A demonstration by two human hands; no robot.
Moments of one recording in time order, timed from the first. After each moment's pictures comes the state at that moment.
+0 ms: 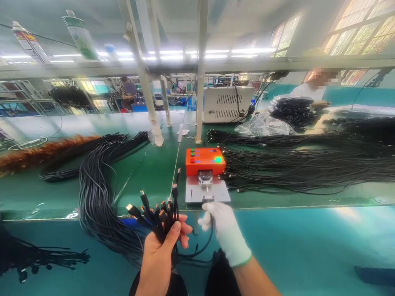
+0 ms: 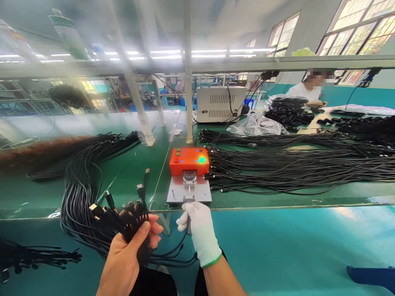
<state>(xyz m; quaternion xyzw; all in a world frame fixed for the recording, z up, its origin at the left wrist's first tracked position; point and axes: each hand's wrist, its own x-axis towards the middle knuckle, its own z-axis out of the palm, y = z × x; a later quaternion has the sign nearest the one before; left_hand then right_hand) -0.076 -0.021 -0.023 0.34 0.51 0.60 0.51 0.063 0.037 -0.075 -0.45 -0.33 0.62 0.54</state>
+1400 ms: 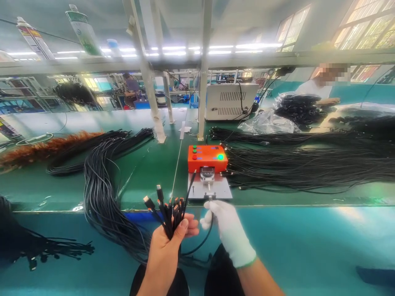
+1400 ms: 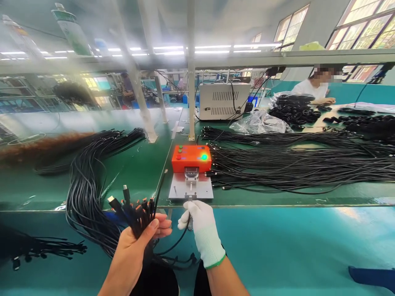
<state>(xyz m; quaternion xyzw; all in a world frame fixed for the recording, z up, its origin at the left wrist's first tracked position) -0.076 -0.022 -0.034 0.37 0.54 0.55 0.52 0.066 0.029 -0.067 -0.45 -0.35 0.63 0.54</state>
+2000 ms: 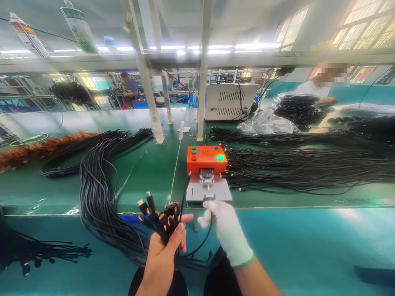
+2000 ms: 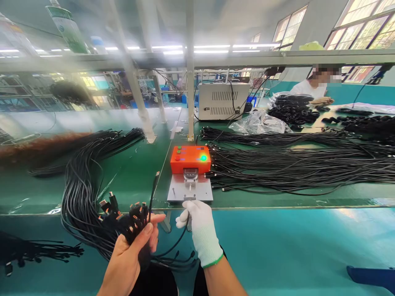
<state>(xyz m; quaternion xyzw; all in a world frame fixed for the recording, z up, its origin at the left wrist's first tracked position) -0.082 -0.022 -0.043 0.40 0.50 0.56 0.52 0.062 0.041 -0.079 -0.43 -0.31 0.64 0.56</state>
